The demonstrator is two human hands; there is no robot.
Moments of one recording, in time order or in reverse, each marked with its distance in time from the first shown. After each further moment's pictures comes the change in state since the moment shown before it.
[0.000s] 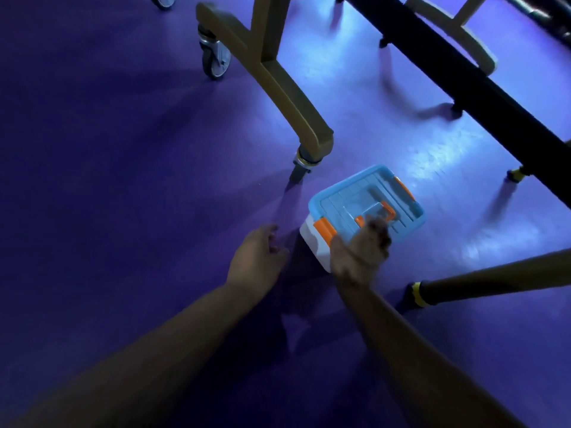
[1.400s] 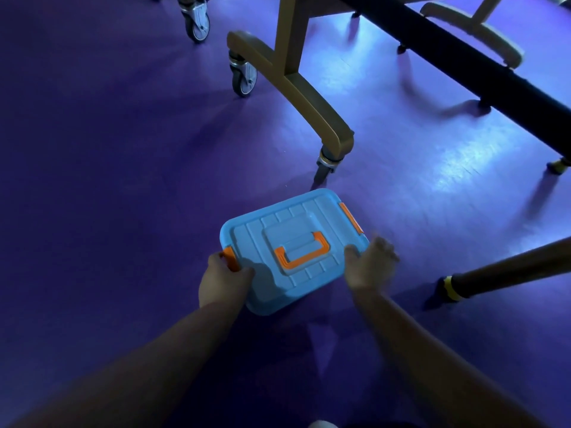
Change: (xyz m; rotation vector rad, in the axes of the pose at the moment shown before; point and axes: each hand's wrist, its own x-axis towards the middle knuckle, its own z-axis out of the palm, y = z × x) left_hand -0.063 -0.057 -0.053 -0.098 0.258 -0.372; right_hand -0.044 0.020 0.022 0.123 -0.042 0.068
